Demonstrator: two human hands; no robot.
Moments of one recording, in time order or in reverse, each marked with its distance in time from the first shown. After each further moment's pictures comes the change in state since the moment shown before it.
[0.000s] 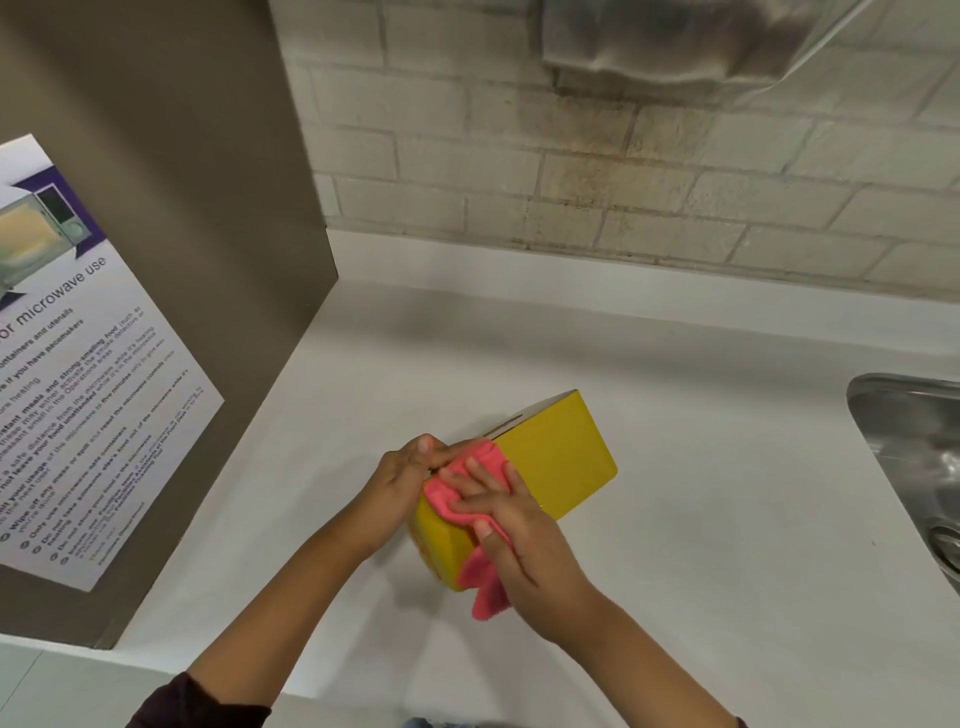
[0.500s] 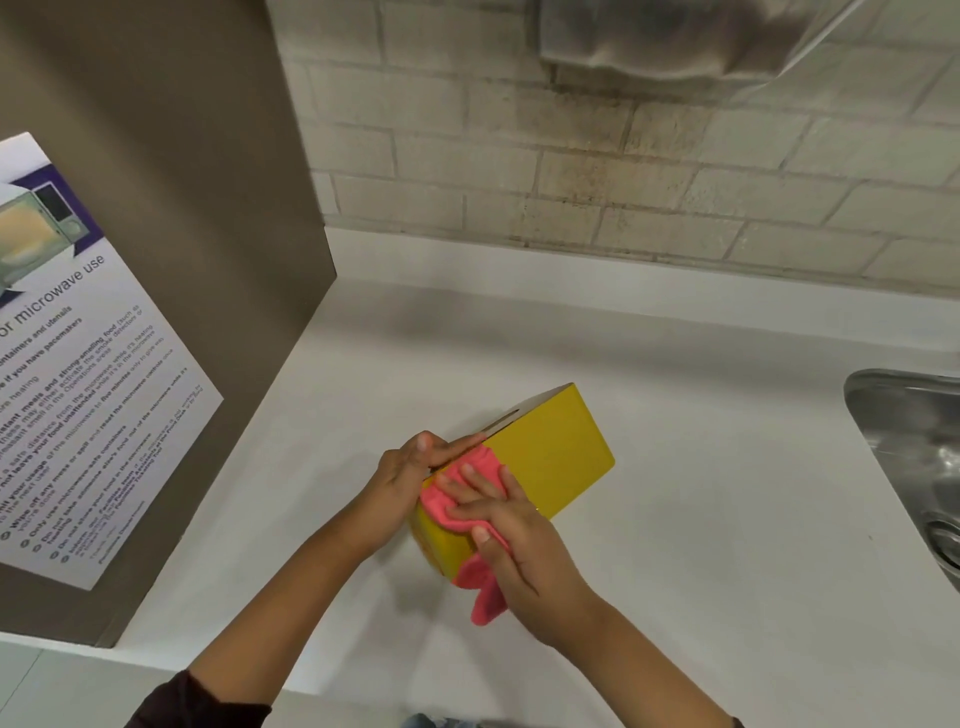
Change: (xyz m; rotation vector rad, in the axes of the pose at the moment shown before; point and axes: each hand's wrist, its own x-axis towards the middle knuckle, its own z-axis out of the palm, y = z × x) left_hand -0.001 0.000 0.001 0.003 -0.026 0.024; right_hand -0.006 -0.003 0.003 0.012 -0.005 0.006
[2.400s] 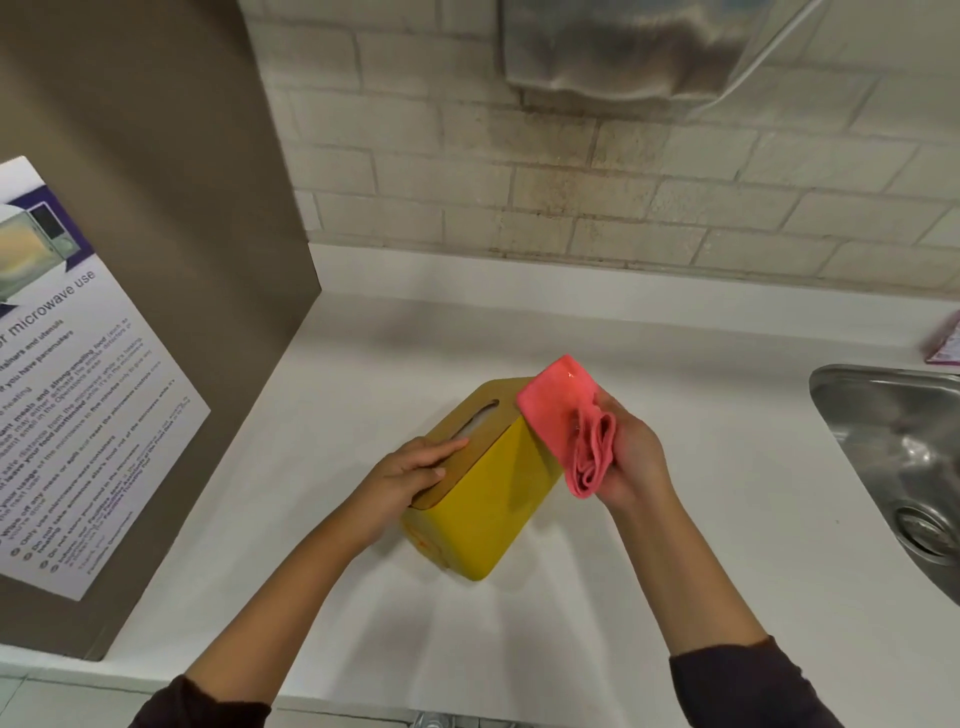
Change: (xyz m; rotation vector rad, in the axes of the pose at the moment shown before) left_hand -0.003 0.026 0.008 -0.055 -0.055 -0.126; right_hand 0.043 0.008 -0.098 1.239 0.698 0.772
